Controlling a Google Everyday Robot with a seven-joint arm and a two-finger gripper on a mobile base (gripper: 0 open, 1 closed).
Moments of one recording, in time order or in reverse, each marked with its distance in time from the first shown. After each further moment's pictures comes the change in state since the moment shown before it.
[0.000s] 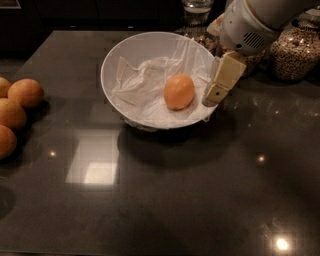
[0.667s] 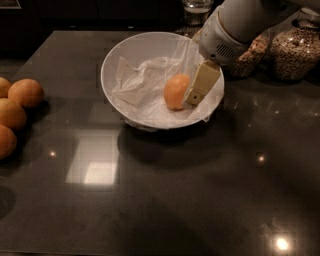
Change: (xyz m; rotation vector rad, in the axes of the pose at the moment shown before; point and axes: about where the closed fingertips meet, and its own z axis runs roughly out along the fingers) arm -0.011 -0.012 0.048 -0.006 -0.013 0.041
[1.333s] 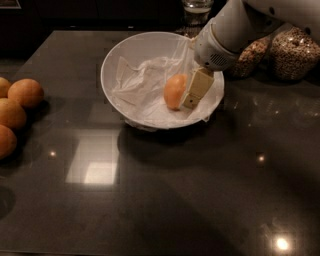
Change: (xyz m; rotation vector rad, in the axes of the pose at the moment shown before) arm 0.005 -0.011 0.033 -0.006 -0.022 -0.020
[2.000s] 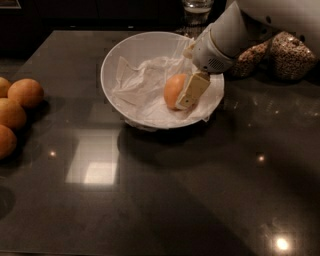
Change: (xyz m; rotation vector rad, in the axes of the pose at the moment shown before) arm 0.003 -0.007 0.016 0.006 -0.036 -0.013
